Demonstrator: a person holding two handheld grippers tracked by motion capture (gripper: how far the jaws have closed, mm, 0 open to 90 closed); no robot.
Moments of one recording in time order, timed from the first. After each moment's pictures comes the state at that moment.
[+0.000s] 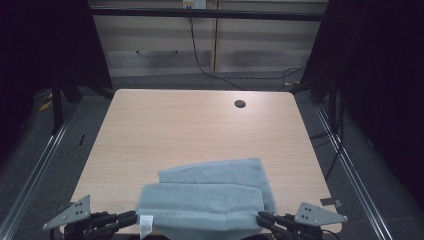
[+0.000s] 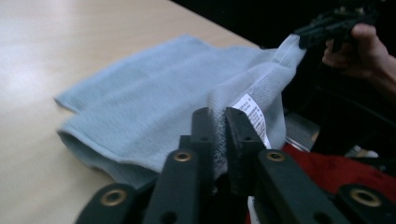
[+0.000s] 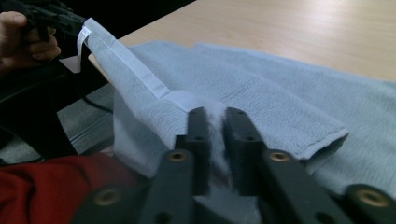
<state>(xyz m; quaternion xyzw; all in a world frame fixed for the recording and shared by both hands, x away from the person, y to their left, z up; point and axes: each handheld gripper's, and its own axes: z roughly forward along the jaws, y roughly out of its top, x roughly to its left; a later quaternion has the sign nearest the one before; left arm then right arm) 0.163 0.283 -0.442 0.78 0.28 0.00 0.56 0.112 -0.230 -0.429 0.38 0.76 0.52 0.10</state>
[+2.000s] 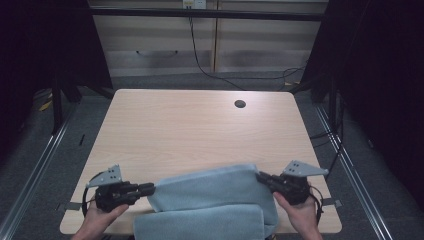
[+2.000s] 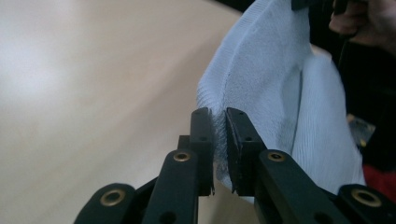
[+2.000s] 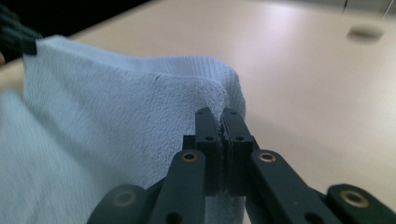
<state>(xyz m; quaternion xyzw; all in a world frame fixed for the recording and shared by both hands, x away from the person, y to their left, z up) 0.254 0.248 -0.440 0.80 0.26 0.02 0.54 0.212 -0.241 -0.429 0.41 0.76 0.48 0.16</state>
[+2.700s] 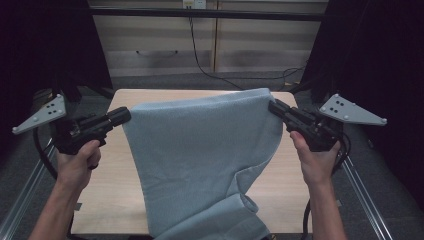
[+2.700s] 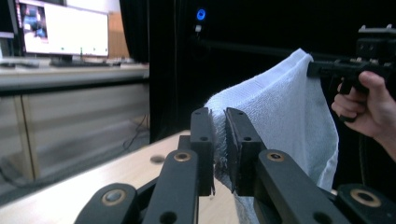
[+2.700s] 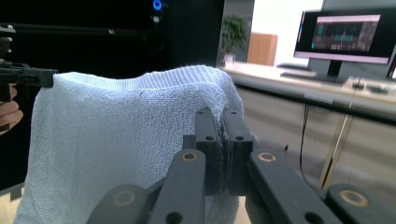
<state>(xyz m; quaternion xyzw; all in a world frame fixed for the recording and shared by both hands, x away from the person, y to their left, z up) 0.290 0.269 -0.281 0.68 0.23 0.15 0.69 0.240 -0.235 -0.255 0.31 0.66 0.61 0.31</state>
